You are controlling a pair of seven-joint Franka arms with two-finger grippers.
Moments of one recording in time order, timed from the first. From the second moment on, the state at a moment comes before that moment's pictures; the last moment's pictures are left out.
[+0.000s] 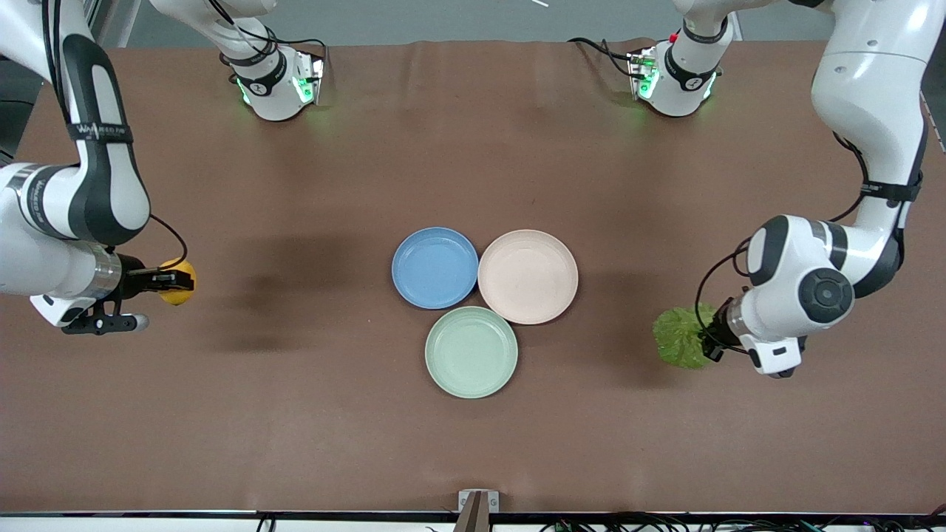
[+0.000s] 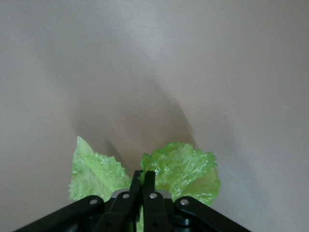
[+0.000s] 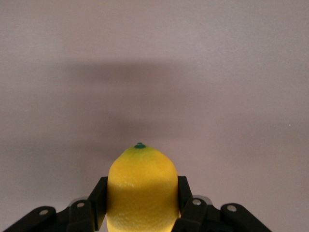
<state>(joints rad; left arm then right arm) 0.21 0.63 -0.34 -1.63 0.23 2.17 -1.24 0.00 0.36 -0.14 -1.82 0.07 2.00 -0.21</state>
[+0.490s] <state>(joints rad) 0.25 0.70 -0.35 -1.63 0.23 2.19 -1.20 0.00 0.47 -0.12 -1.96 0.07 2.27 -0.21</state>
